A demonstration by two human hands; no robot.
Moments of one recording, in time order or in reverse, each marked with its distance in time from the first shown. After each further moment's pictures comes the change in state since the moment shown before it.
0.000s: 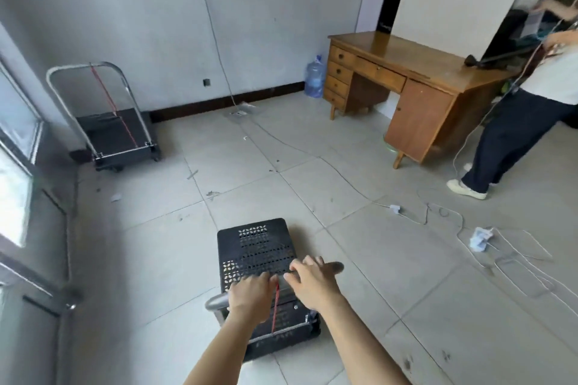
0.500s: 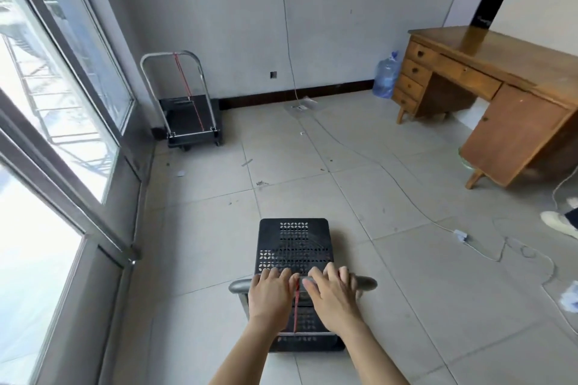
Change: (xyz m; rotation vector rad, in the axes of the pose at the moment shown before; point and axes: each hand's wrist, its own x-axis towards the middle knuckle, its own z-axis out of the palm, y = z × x) left_hand 0.015 0.002 0.018 -0.082 0.193 -0.194; right_hand 0.036 0.011 0.044 -0.038 0.349 -0.226
